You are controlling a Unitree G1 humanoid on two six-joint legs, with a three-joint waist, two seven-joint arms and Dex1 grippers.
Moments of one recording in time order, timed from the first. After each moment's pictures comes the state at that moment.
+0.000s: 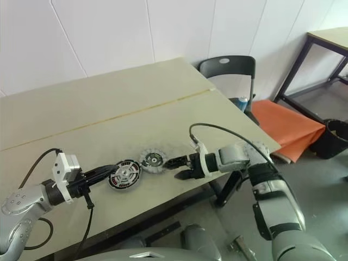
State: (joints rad) left arm 0.30 0.66 0.23 -0.41 -0.53 0.26 -0.91; right arm -0.61 -0.41 0.13 0.52 1.92 1.44 -0.40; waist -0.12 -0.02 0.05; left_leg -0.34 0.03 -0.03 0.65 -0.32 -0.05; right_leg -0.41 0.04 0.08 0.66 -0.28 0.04
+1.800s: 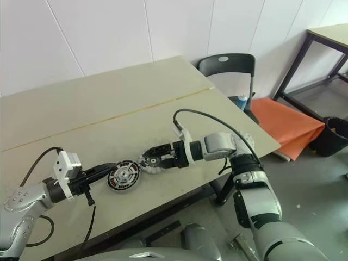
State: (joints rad) left arm 0.27 0.65 0.22 -0.36 -0.50 0.25 -0.91; right arm -0.70 -0.27 0.05 0.57 1.96 1.56 -0.45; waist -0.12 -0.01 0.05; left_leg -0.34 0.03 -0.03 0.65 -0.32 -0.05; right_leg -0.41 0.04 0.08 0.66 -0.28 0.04
